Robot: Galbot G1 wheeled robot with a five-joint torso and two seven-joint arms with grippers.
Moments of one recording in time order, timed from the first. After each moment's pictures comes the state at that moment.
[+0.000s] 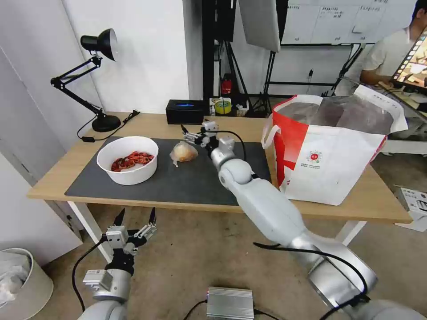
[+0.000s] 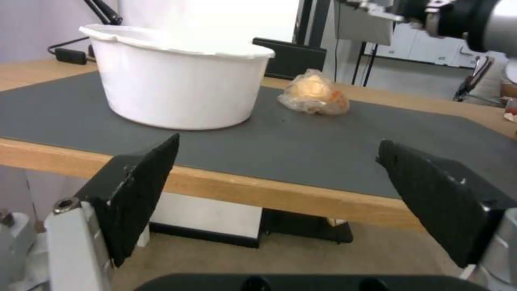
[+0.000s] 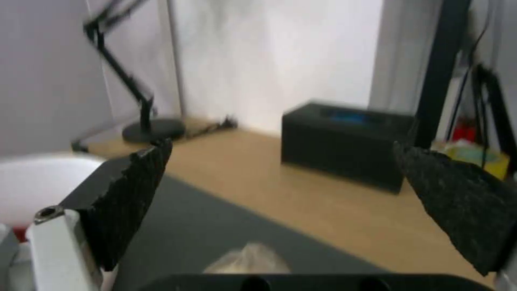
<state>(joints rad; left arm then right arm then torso) 1.65 -1.57 -0.66 -2.10 -0.20 -0.06 0.15 -0.26 1.50 -0.22 1.03 0.55 -0.06 0.02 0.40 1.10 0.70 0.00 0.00</state>
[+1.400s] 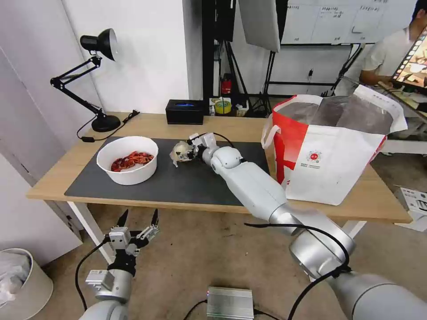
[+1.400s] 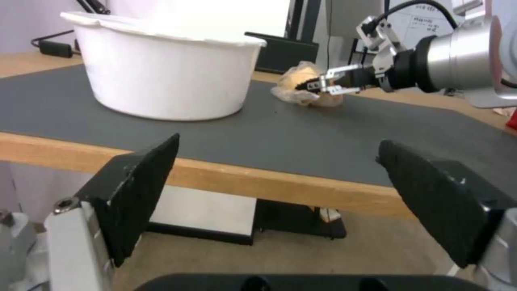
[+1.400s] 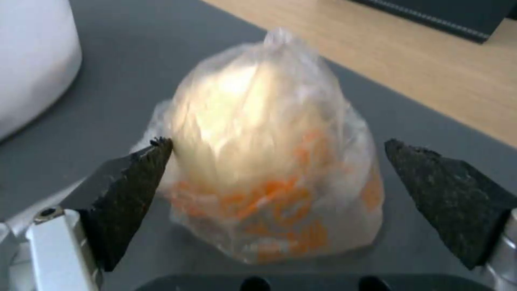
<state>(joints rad) 1.64 -1.57 -0.67 -2.06 -0.21 -0.08 0.18 -0.15 1.58 -0.28 0.75 0.47 -0.32 -0.16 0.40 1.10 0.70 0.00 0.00</state>
